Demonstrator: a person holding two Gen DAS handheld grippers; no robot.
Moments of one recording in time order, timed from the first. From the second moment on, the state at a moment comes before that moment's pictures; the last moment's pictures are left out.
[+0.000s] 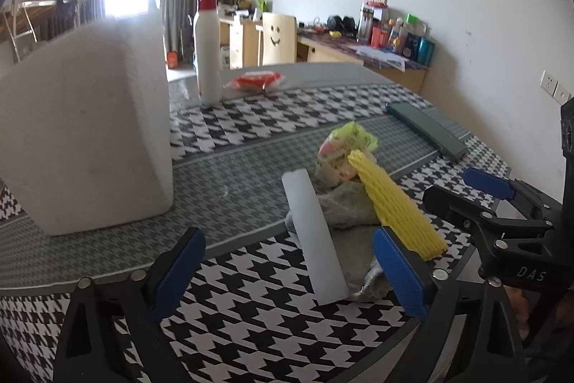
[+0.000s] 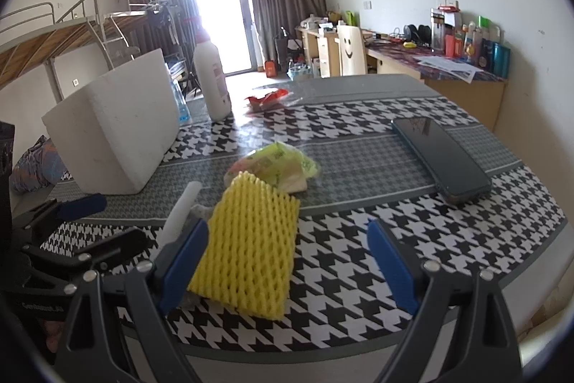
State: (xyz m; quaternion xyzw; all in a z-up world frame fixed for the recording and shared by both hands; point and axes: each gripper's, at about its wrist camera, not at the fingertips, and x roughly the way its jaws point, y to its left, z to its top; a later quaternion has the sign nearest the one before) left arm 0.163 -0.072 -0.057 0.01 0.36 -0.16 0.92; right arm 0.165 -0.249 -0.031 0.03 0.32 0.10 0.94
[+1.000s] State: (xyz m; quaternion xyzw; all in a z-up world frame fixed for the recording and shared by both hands) left arm 0.178 -0.088 -0.080 0.01 0.42 -0.18 0.89; right arm 0.165 -0.246 -0.043 0.04 0.34 0.11 0.93
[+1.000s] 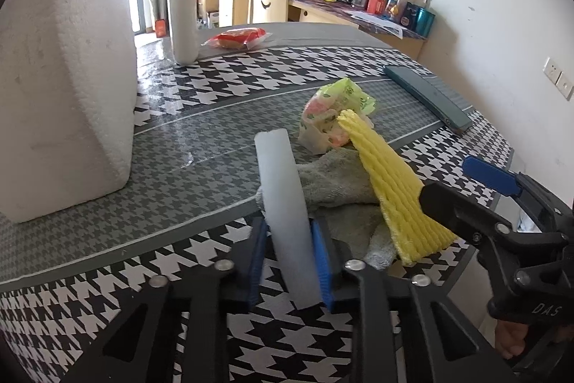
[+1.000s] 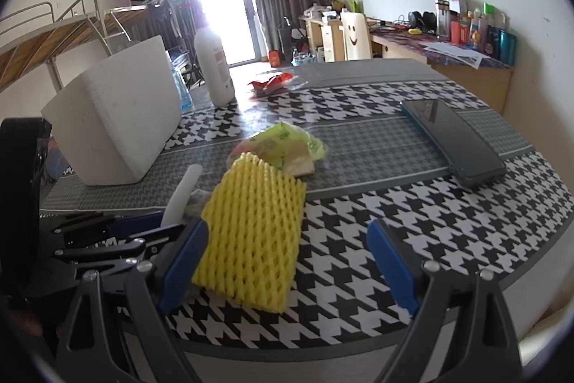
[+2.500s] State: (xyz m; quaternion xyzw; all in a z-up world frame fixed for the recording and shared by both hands) left arm 0.149 -0.069 -0.052 0.00 0.37 -0.19 0.91; right arm 0.158 -0.250 -0.031 0.08 0.35 0.14 0.92
